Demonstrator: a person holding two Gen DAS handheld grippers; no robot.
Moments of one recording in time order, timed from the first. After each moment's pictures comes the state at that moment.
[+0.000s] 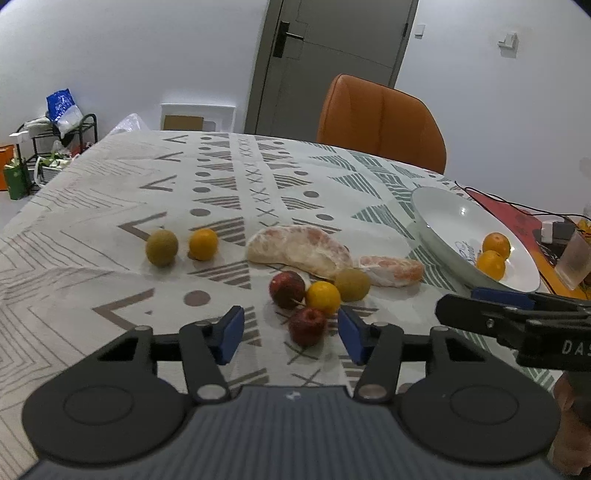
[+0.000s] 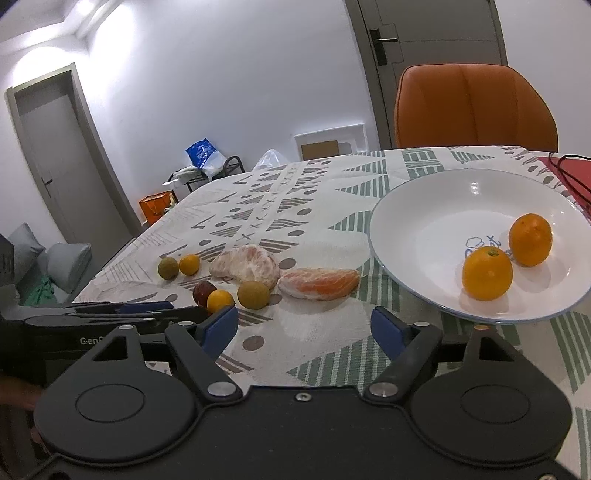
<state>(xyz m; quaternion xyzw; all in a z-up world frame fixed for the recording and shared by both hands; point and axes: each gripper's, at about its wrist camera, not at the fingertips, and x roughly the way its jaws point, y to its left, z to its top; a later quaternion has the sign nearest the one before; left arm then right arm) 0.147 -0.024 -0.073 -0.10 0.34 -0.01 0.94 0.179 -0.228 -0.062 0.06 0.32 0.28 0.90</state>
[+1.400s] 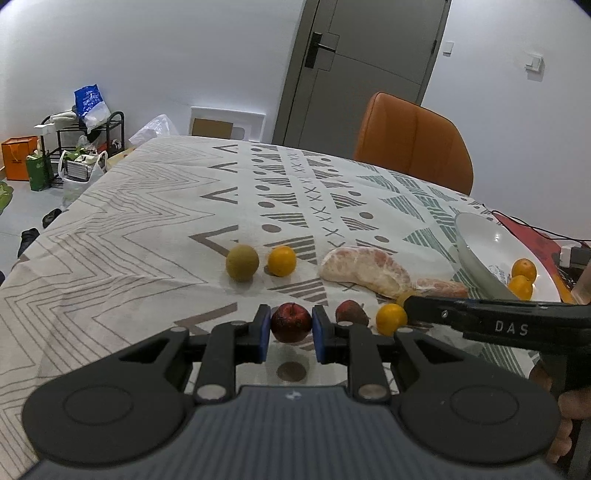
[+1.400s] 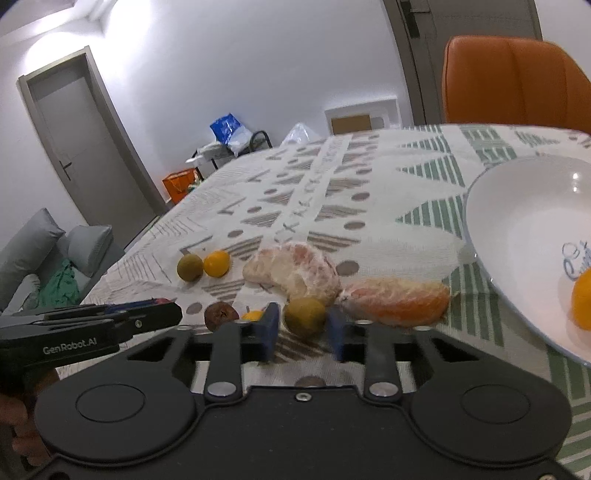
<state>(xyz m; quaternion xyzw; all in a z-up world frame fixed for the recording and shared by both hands) 0.136 0.028 -0.064 -0.12 0.32 0.02 0.94 0.214 -0.169 -0.074 0.06 0.36 0.33 0.87</state>
